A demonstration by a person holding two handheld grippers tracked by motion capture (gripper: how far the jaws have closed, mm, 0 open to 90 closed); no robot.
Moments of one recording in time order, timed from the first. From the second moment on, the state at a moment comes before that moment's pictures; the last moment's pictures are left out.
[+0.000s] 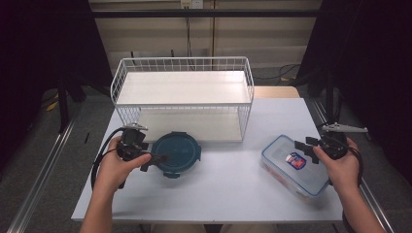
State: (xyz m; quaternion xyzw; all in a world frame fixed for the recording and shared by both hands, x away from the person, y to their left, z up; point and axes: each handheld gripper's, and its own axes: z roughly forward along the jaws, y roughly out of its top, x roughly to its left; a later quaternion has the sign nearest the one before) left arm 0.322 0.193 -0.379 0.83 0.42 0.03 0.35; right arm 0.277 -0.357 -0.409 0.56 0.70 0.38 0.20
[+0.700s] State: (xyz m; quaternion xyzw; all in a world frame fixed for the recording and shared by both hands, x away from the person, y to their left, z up) left arm 0.324 0.190 -0.383 0.84 0.42 0.03 0.35; right arm 0.289 -0.378 -0.419 0.59 0.70 0.35 0.19
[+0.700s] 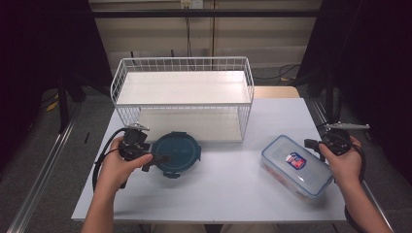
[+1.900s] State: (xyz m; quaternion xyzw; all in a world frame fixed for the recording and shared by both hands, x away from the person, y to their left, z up) left arm 0.322 0.193 -0.382 0.83 0.43 0.03 0.35; right arm 0.317 -0.356 -0.417 0.57 0.73 0.34 0.17
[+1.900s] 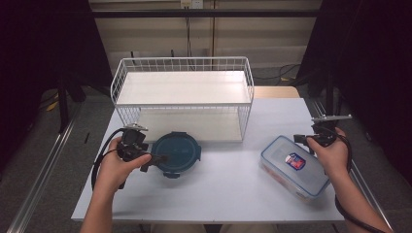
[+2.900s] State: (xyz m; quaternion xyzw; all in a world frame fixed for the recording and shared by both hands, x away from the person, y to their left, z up) left arm 0.320 0.187 -0.380 0.83 0.42 0.04 0.36; right arm 0.324 -0.331 -0.420 0.55 0.74 0.36 0.12
